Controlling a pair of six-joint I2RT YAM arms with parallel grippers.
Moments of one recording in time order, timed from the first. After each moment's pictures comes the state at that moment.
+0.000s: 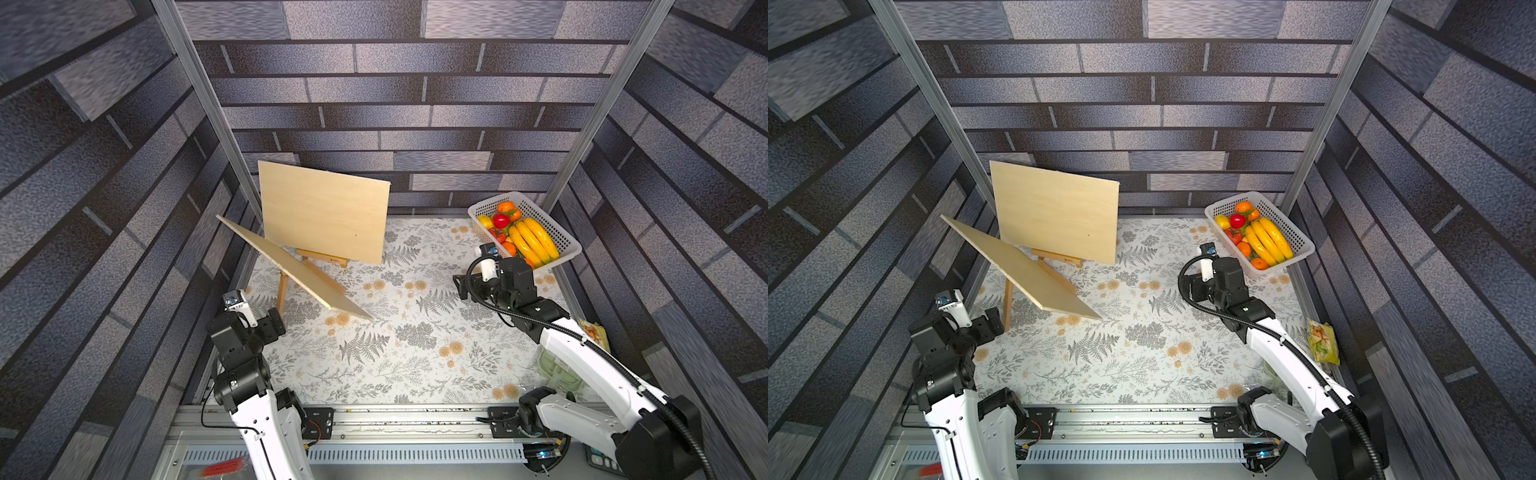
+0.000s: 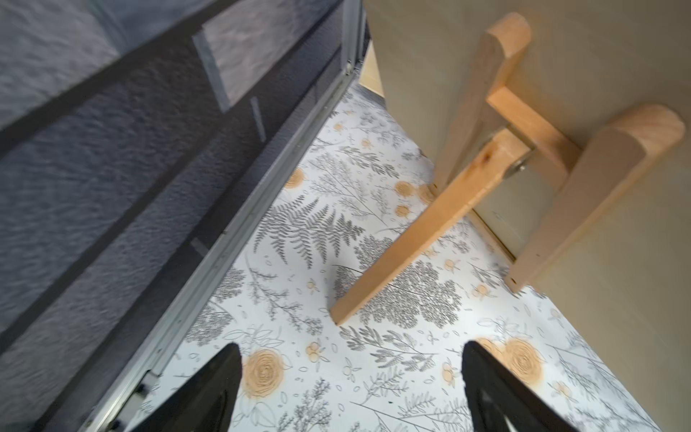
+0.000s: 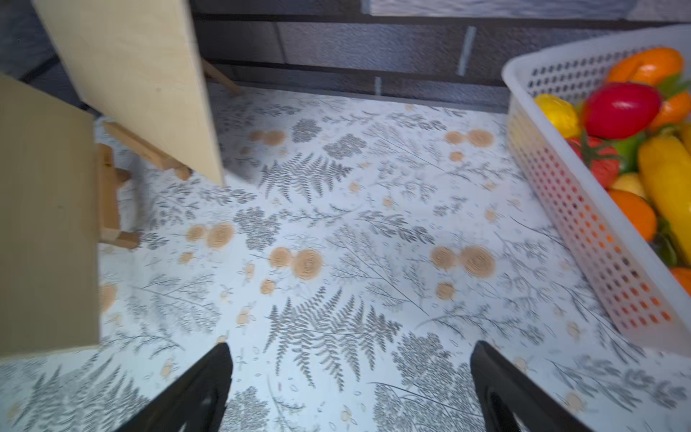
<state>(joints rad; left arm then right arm) 0.54 0.50 0.62 -0.72 0.27 0.07 0.38 1.07 0.75 -0.25 -0.01 0.13</state>
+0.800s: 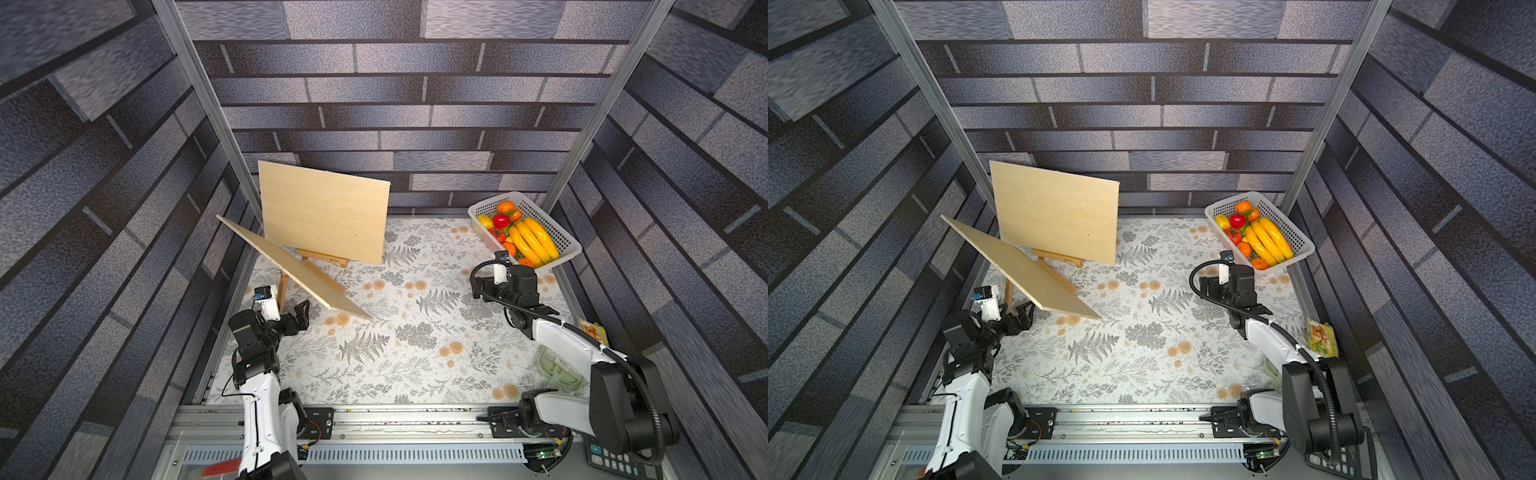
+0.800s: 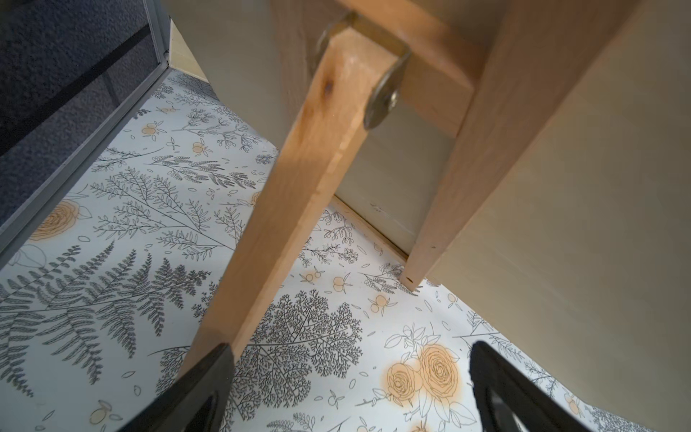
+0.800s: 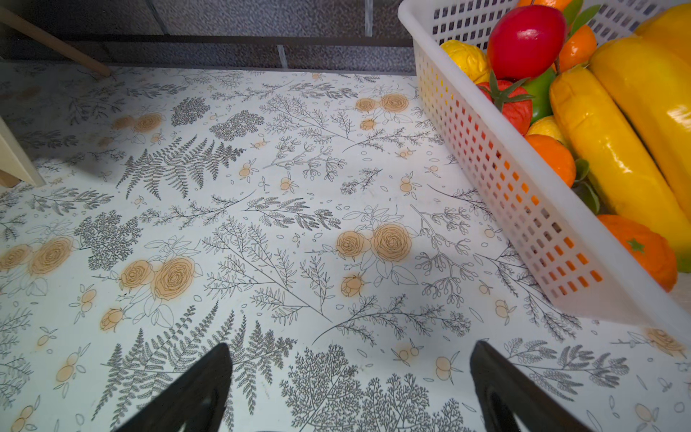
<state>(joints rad) 0.46 0.73 0.28 -0.01 0.62 -0.02 0.15 1.27 0.57 0.16 -0.08 0.02</state>
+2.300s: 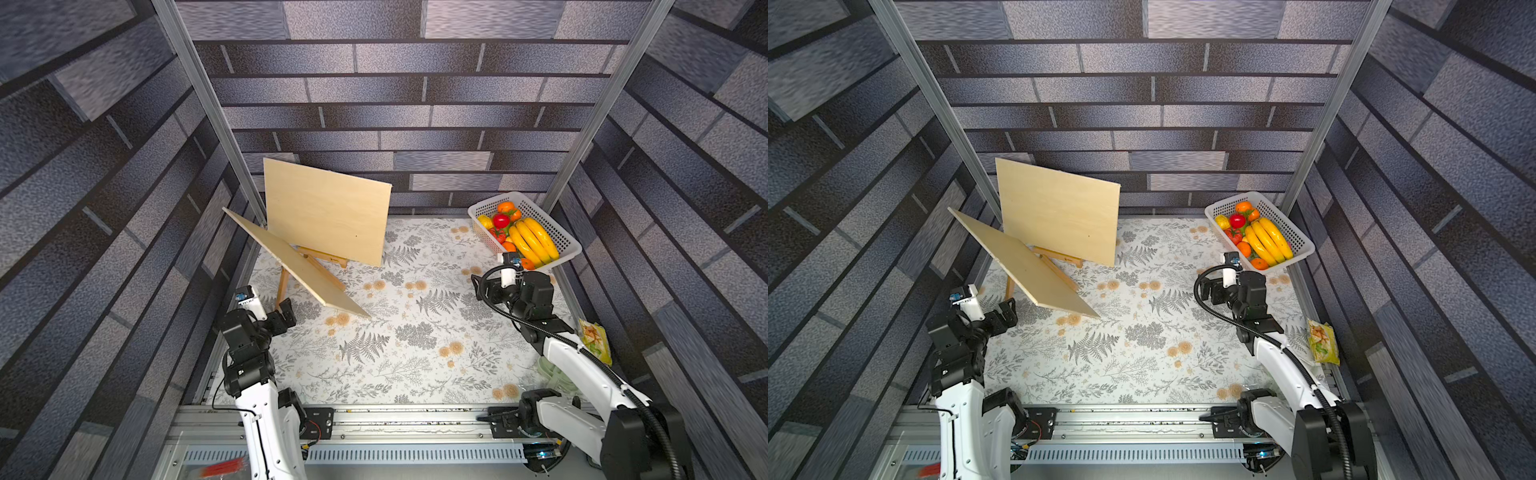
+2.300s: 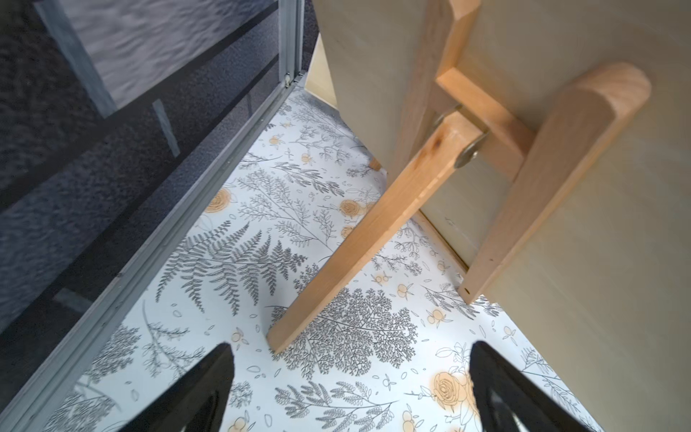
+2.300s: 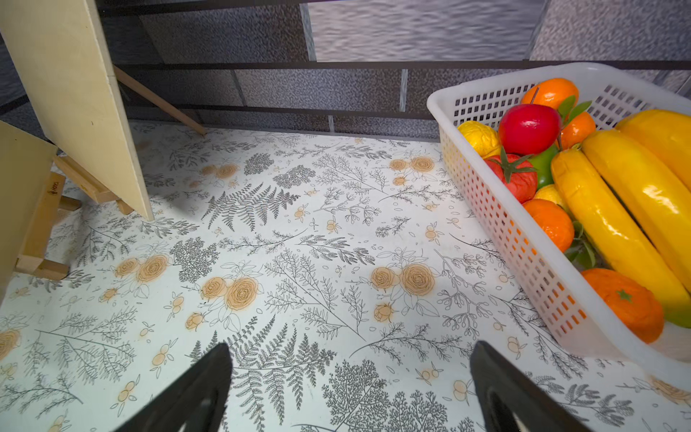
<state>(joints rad) 0.52 0.53 0.46 -0.39 0.33 -0.05 0.15 1.03 0.52 0.12 -0.19 0.03</state>
